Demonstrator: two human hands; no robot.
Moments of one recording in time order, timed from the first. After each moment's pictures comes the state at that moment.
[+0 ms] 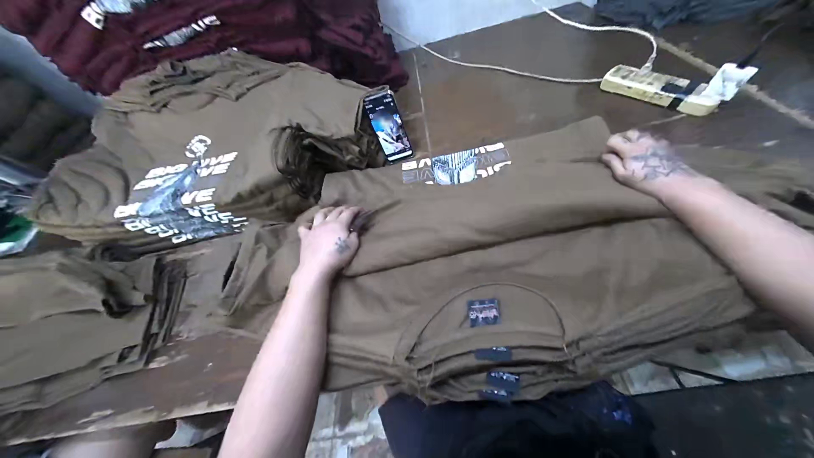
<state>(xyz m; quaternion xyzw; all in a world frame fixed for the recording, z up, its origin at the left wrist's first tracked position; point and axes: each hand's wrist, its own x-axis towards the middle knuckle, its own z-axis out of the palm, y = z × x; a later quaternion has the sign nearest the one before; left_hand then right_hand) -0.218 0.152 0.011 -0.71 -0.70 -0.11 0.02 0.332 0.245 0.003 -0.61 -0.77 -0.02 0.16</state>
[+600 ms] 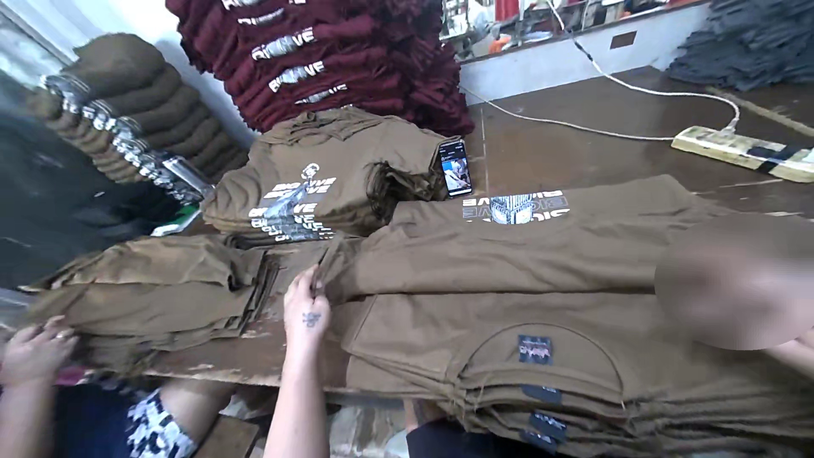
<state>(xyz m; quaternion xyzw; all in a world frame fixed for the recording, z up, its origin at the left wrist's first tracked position) -0.313 0.030 0.005 -0.49 -0.81 -0.31 0.05 0.300 0.082 0.057 -0.46 -0.86 0.10 0.18</state>
